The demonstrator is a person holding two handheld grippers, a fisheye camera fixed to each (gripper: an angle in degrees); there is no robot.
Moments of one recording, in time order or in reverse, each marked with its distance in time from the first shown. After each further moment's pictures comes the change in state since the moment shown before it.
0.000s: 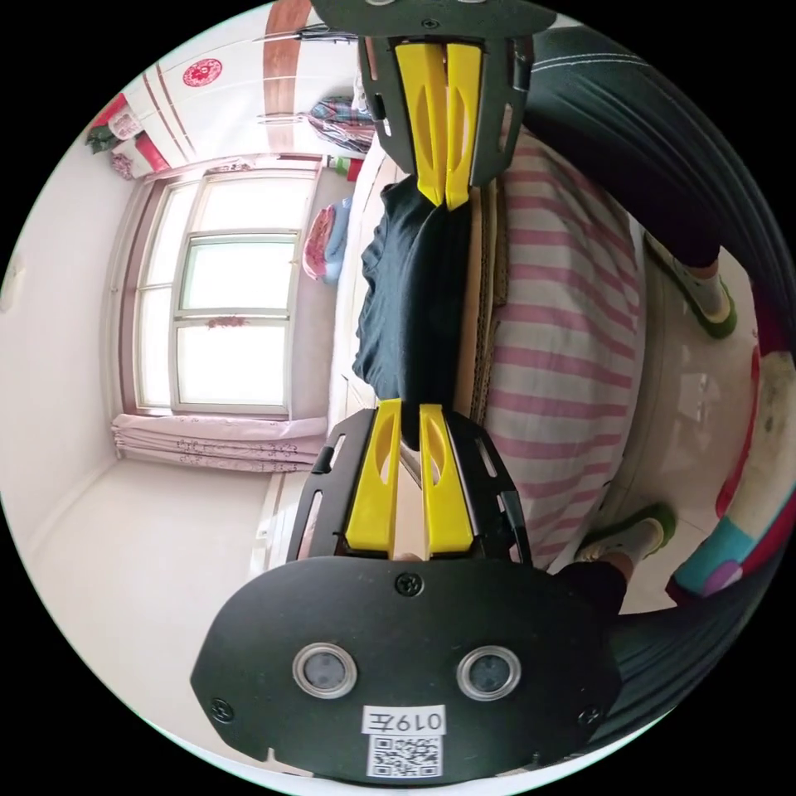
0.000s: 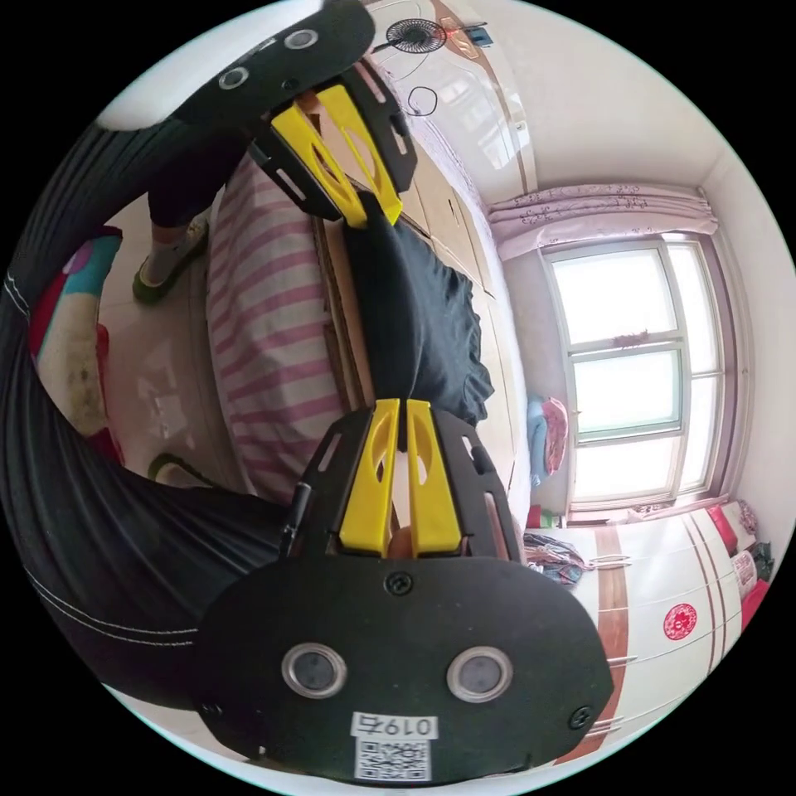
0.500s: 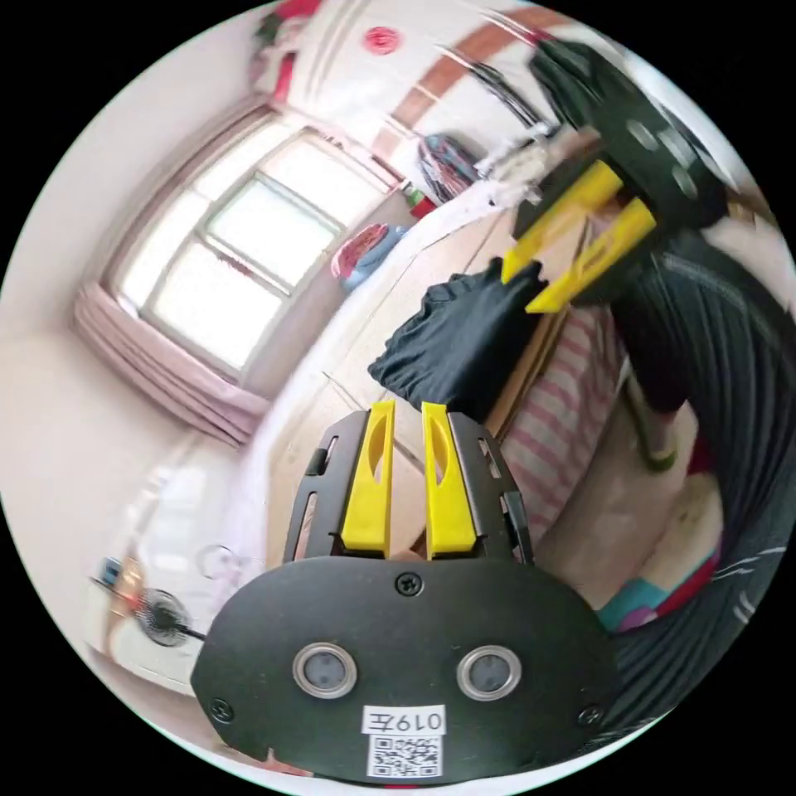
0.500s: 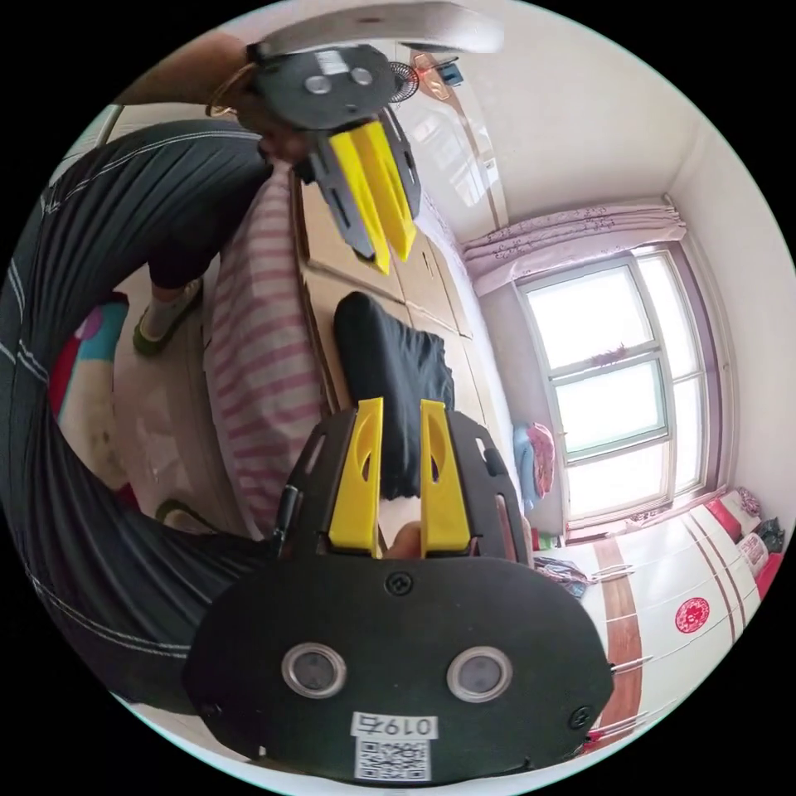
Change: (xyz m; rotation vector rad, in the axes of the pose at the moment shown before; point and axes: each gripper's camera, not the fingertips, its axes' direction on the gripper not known) left arm 0.053 0.216 0.246 0.133 0.515 -0.621; right arm -0.009 -0.038 -0.047 0.150 0.024 0.081
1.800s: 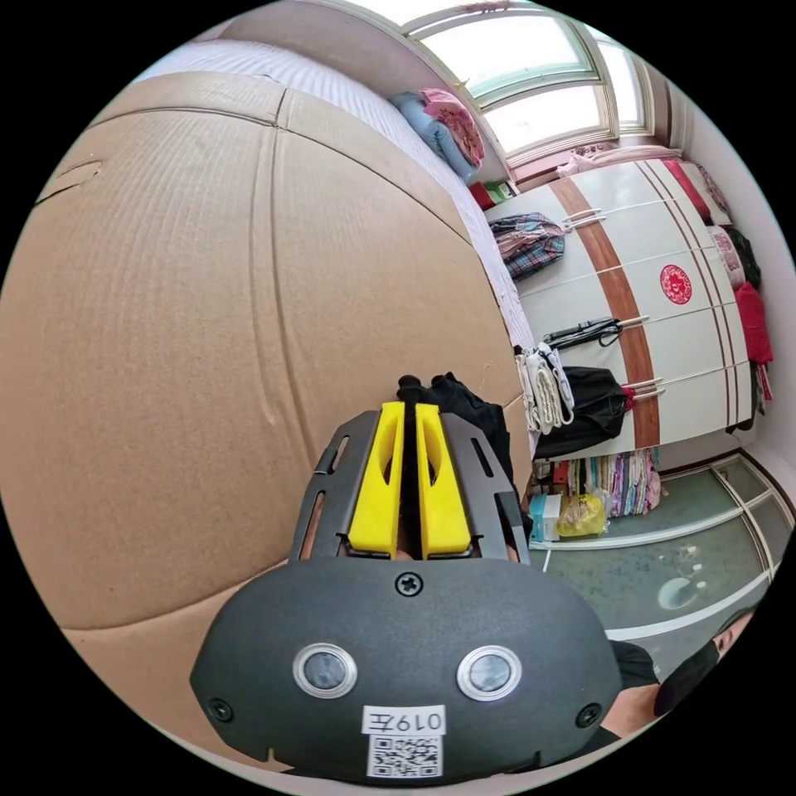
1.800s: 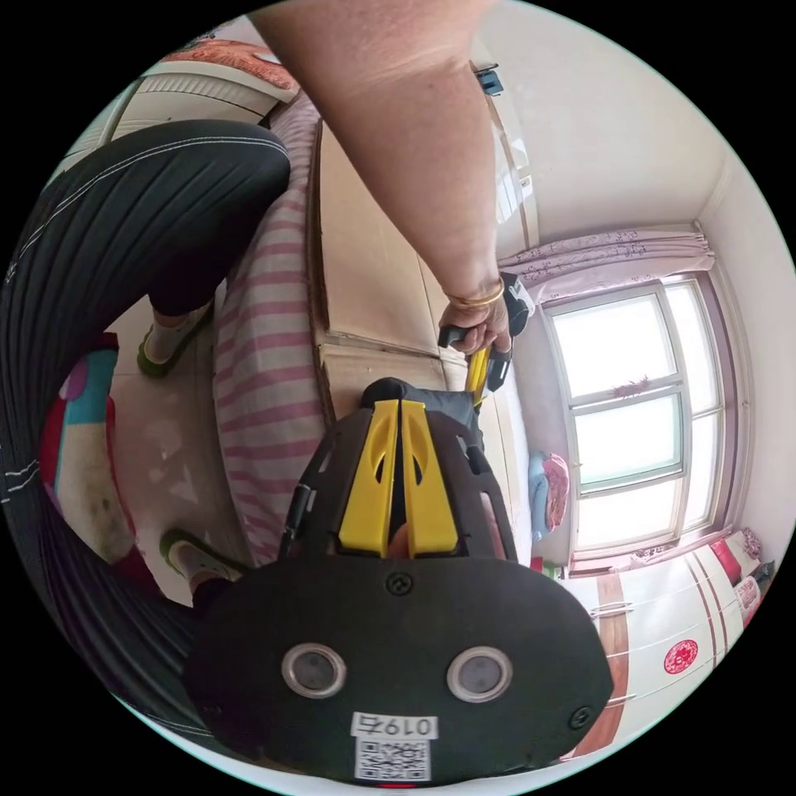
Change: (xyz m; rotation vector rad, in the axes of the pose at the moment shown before) left arm -0.066 0.311 0.997 -0.300 0.961 -0.884; right arm -0.084 -0.149 0.040 0.023 -0.075 -0.084
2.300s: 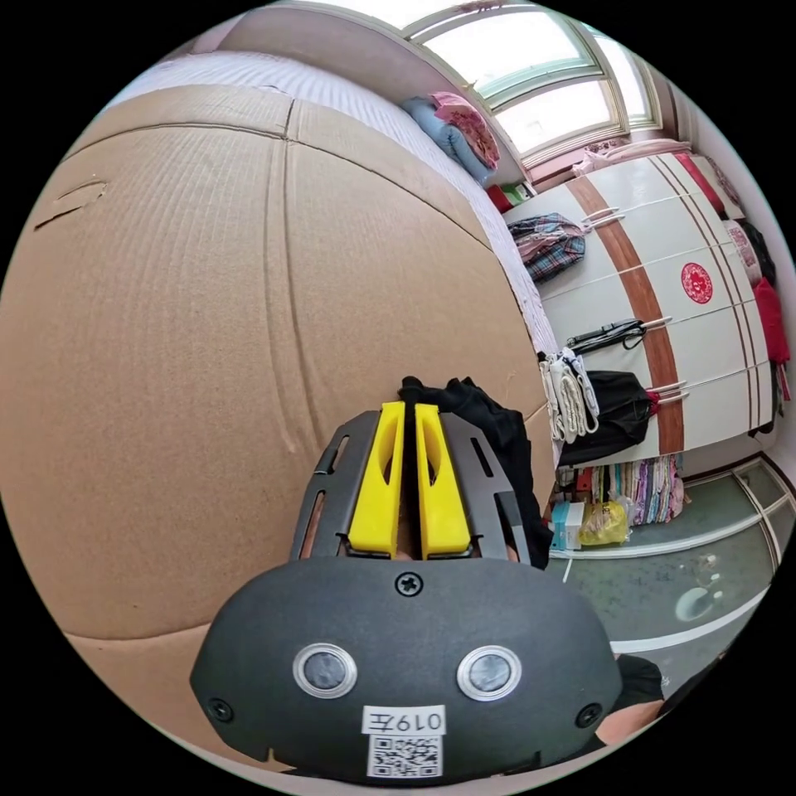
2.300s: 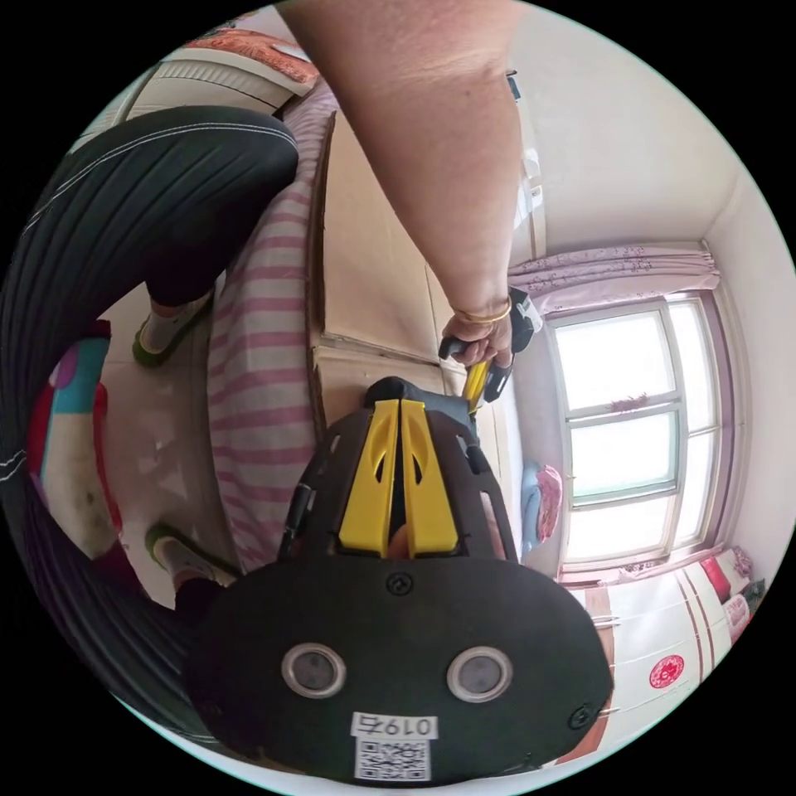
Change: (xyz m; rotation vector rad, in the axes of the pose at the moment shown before) left arm -0.014 0.046 0.145 0.008 -0.060 0.009; right arm -0.016 -0.049 -0.005 0.008 0.051 -0.025
